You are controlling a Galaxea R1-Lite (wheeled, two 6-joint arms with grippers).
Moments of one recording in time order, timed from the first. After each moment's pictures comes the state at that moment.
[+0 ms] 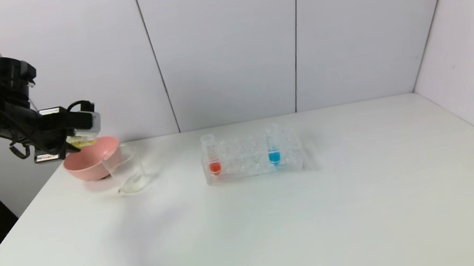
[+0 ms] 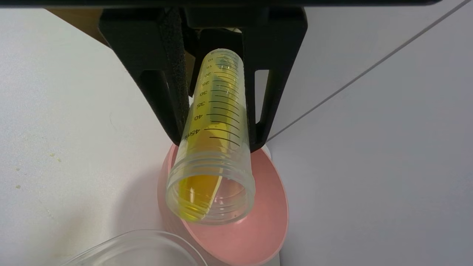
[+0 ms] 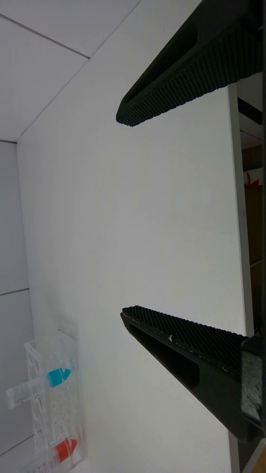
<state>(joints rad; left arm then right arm) 0.12 2.09 -1.98 0.65 -0.08 1.61 0.00 0.00 0.00 0.00 -0.04 0.09</state>
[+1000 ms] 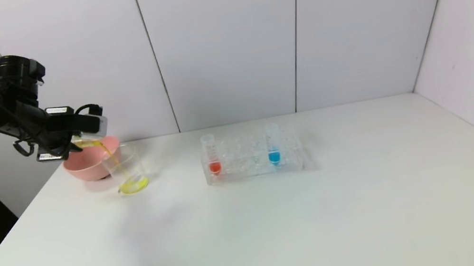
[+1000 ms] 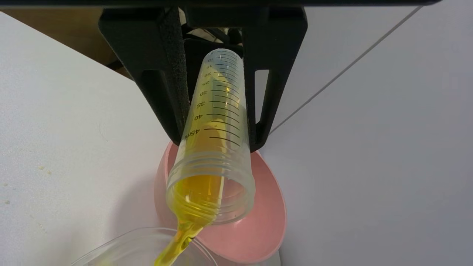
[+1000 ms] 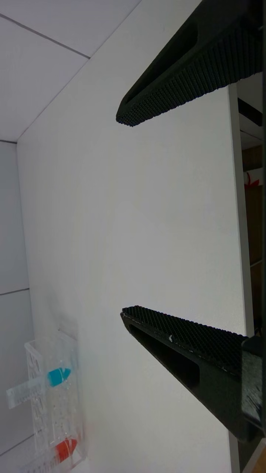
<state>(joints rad) 0.09 2.09 -1.98 0.65 -0.01 1.68 0.00 0.00 0.00 0.00 -0.04 0.09</state>
